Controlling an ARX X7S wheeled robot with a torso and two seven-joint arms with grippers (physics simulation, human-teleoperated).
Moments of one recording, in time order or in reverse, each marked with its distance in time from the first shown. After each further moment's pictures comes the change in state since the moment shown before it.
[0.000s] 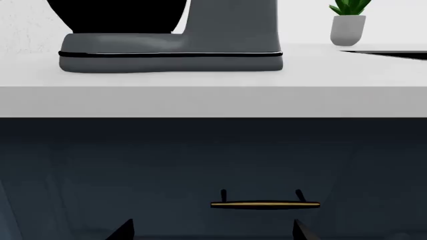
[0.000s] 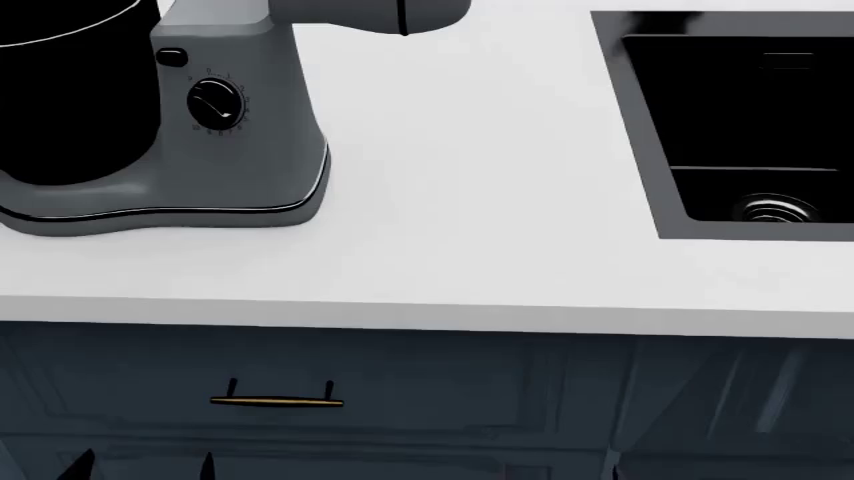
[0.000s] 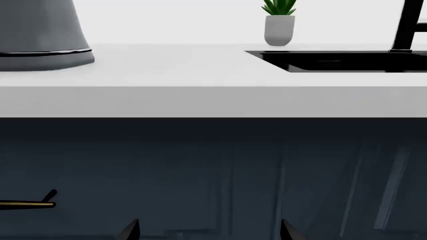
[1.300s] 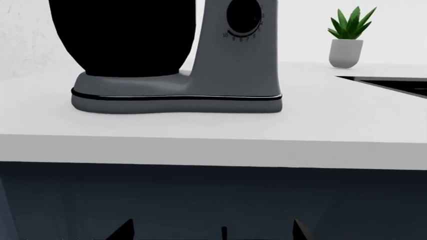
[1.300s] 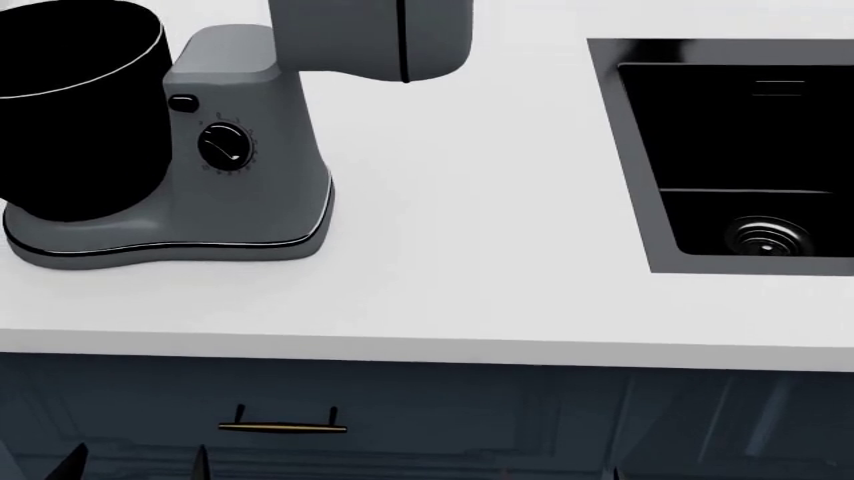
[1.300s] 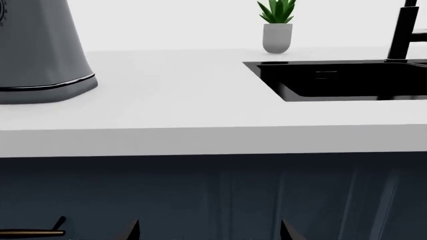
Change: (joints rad) left arm -0.010 -0.102 0.111 -0.021 -0.119 0.062 -0.113; right arm 0.000 0.100 -0.116 -0.019 0.115 0.010 0.121
